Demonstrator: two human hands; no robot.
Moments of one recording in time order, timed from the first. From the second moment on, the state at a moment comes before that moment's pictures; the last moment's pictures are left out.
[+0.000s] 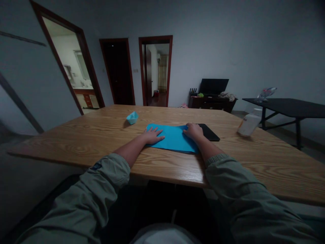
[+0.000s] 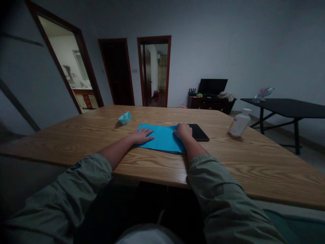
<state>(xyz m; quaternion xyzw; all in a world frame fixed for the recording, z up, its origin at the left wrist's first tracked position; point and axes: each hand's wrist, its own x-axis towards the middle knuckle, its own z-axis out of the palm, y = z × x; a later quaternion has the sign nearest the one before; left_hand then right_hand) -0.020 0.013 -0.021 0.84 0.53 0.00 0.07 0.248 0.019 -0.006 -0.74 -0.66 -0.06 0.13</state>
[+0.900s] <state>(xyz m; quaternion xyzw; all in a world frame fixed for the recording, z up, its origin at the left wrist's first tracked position) -0.020 0.013 -0.019 0.84 0.54 0.00 0.06 0.262 0.024 -0.011 -0.75 -0.64 -0.06 0.15</state>
